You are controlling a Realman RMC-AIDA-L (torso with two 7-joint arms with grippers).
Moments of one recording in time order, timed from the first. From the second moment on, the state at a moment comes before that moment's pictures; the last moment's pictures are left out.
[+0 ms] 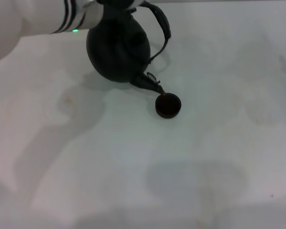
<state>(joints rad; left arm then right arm) -0.54 -2.08 1.80 1.41 2.74 0.77 -2.32 0.31 2.00 -0.53 -0.41 1.68 1.23 -2.16</state>
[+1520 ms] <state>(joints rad) -0.11 -2.08 1.51 1.28 1.64 0.53 -1.89 0.35 2.00 -0.57 -0.39 1.67 1.13 -2.16</state>
